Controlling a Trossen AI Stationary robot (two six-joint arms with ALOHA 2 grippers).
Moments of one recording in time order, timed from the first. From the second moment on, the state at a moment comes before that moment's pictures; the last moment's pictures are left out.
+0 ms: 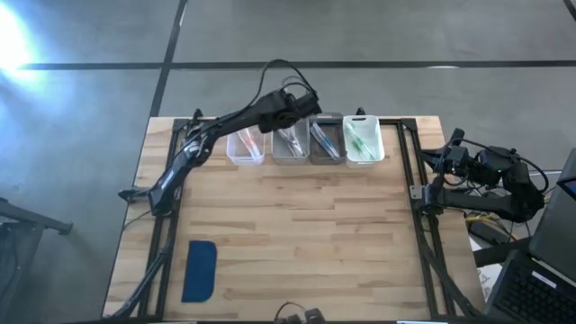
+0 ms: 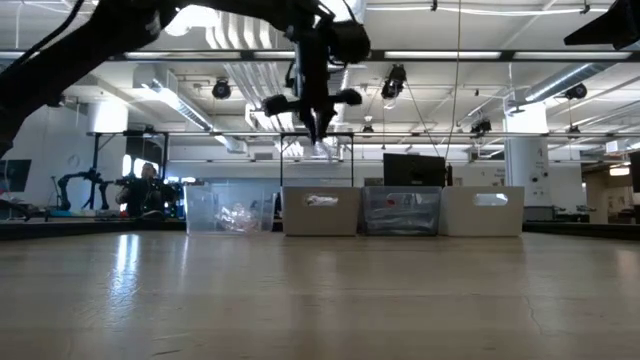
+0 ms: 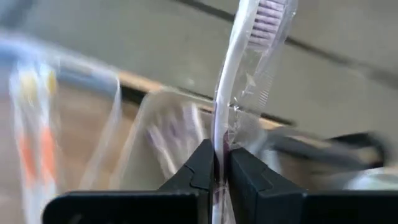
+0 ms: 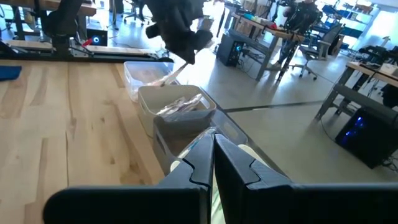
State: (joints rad) left arm 0.40 2.24 2.35 -1.24 -0.64 -1.36; right arm -0.14 0.05 0.76 -0.95 0.37 -0.13
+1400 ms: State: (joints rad) left arm 0.53 2.17 1.86 -0.81 -0.15 -1.85; right arm -0.14 0.05 0.76 -0.95 0.37 -0.13
